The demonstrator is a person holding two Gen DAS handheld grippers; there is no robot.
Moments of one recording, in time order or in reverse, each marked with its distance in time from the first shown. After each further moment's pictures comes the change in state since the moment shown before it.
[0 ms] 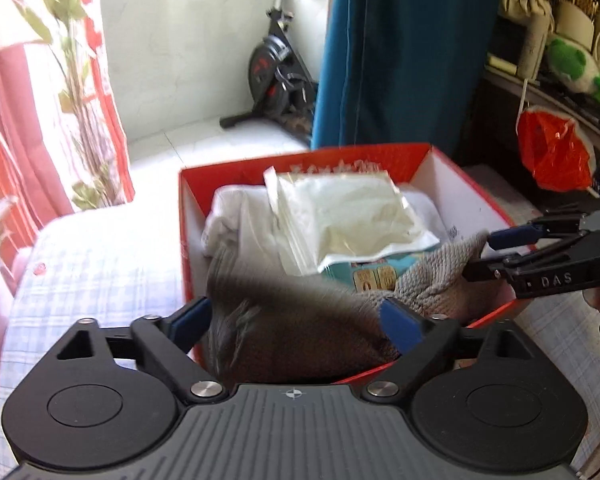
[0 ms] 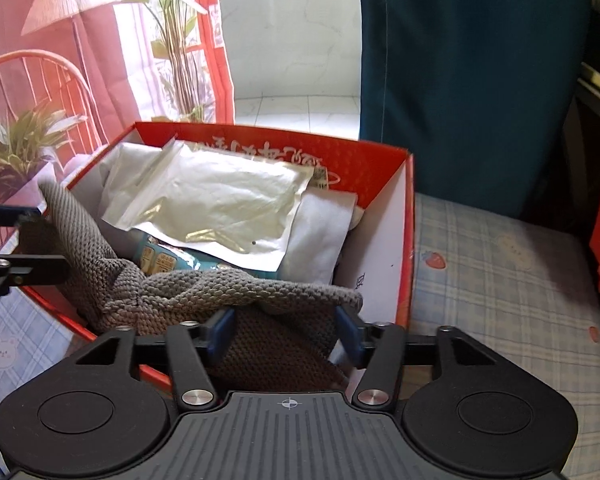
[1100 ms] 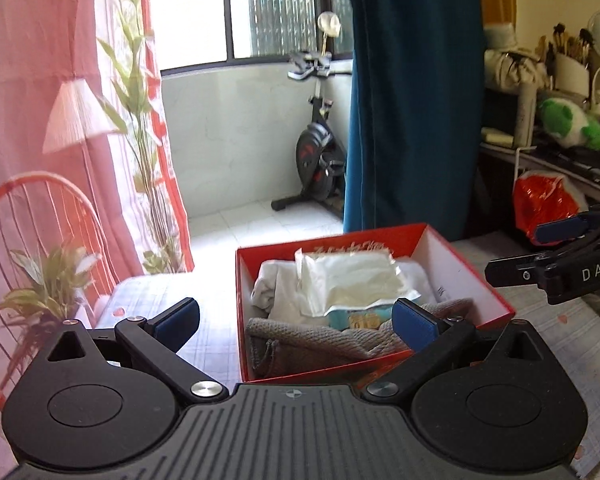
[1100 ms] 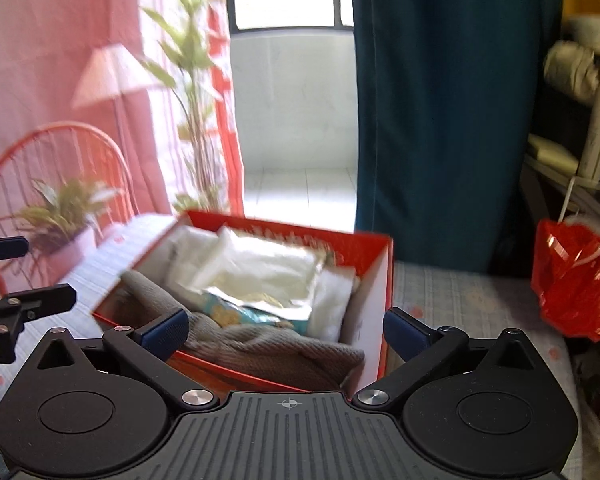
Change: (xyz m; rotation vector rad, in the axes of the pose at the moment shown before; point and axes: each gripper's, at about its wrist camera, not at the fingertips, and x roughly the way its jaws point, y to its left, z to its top) left arm -0.125 -0.048 -0.016 0.016 -0.260 0.177; right arm -0.129 0.037 -0.013 -0.002 -0.250 -0.017
